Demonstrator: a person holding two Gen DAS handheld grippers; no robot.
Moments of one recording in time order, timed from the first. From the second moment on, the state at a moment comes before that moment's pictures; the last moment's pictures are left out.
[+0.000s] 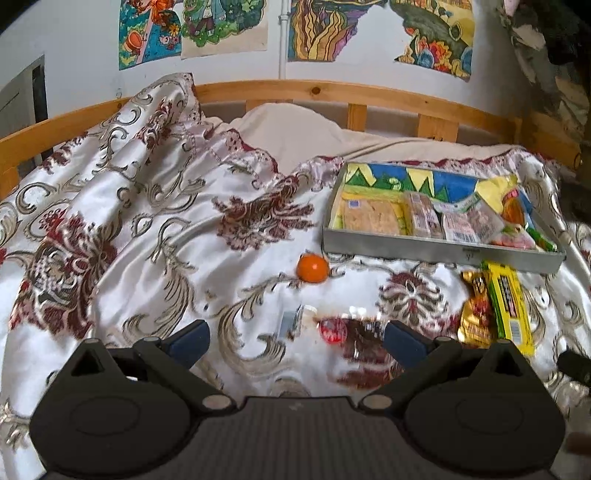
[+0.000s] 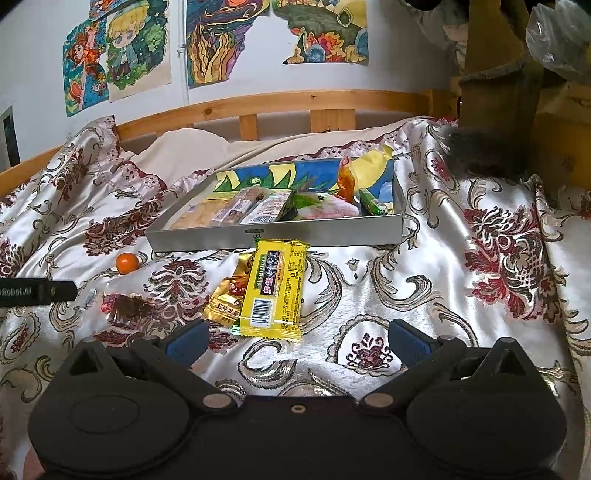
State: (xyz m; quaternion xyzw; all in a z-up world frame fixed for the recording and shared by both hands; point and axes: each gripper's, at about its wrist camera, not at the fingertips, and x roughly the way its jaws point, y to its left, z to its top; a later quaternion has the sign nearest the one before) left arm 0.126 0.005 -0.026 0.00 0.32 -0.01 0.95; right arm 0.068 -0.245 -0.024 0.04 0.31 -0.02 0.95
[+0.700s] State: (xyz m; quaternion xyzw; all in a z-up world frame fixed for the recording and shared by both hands) left arm 0.157 -0.003 -0.047 0.00 0.32 -0.02 0.95; right arm 0.151 -0.226 -0.066 0.01 0.34 0.00 0.94
